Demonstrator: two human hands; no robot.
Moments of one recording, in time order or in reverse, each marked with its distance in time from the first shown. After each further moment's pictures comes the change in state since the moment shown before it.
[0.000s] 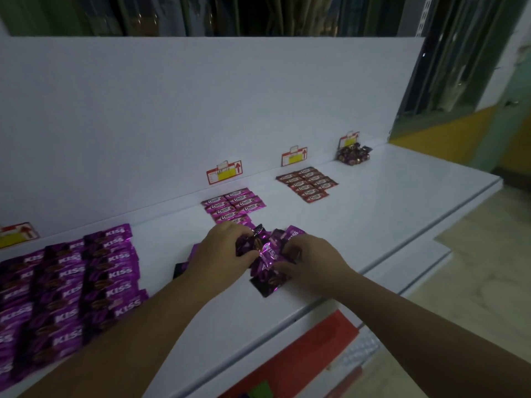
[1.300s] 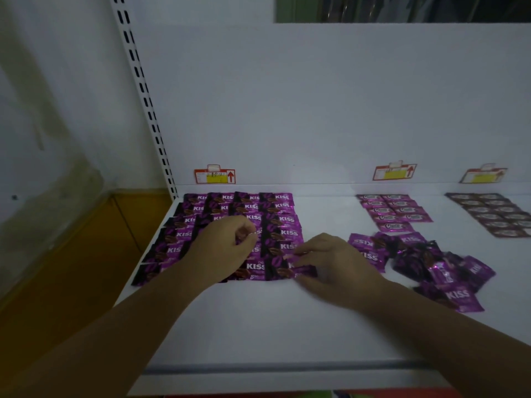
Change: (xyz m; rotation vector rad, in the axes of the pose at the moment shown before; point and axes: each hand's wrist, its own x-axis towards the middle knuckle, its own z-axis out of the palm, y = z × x) left_hand -0.145 -0.127 -0.150 0.074 0.202 -0.390; right_hand 0.024 -0.166 0.096 0.077 -0.114 -0.949
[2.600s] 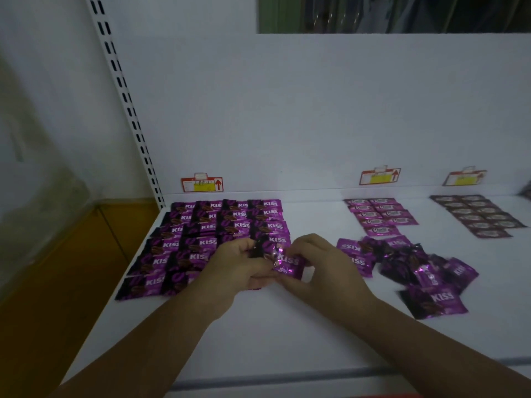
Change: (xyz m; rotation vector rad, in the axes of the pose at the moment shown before) left_hand -0.011 0.048 0.018 -1.010 -0.212 -0.490; right_hand 0.000 -0.032 -0.007 0.135 0.196 0.273
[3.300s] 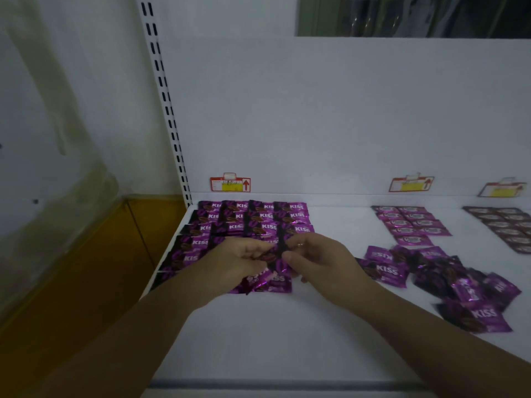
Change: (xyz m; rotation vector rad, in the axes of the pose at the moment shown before) left_hand -0.002 0.010 -0.060 0.479 -0.056 0.097; right_hand 0.036 -0.023 0.023 0.462 -0.218 0.306
